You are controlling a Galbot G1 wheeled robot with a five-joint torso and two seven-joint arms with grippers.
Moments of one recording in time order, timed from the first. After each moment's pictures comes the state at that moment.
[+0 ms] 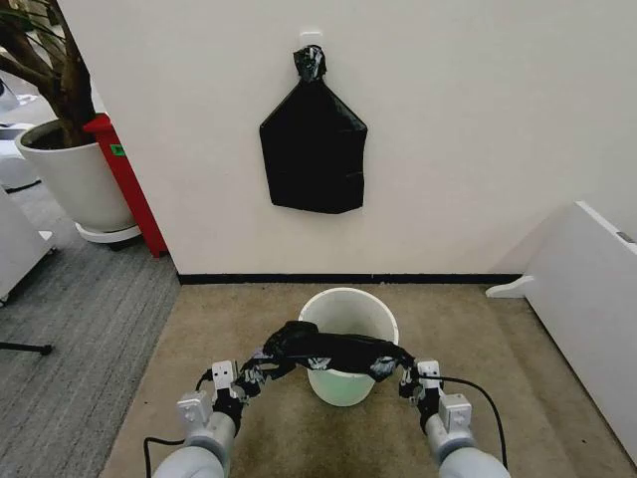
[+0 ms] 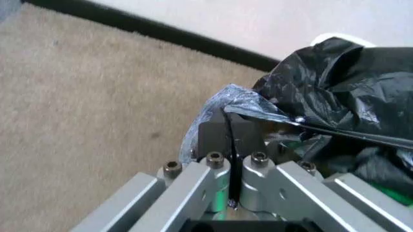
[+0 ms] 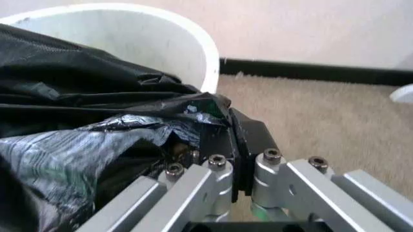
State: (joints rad) left arm 1.55 -1.07 -0.23 -2.10 -0.76 0.14 -0.43; right arm -1.52 1.10 0.21 2.02 0.37 -0.21 0.40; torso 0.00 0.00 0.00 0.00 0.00
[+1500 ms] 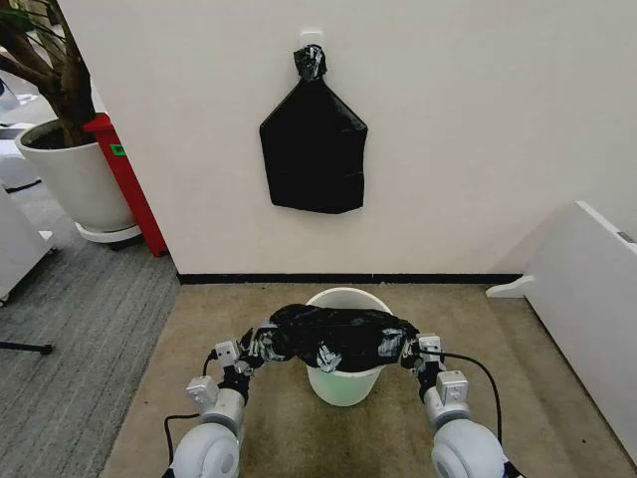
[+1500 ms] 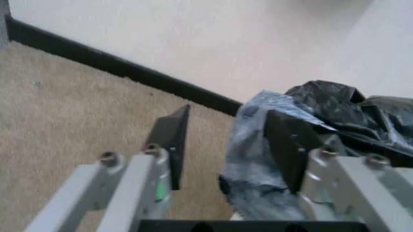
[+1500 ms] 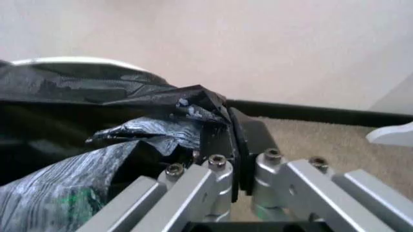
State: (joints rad) left arm 1.41 -1.16 -0.23 -1.89 -0.73 -0.07 -0.30; right arm -1.42 1.14 0.24 1.97 0.29 -0.18 0.38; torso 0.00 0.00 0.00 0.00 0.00
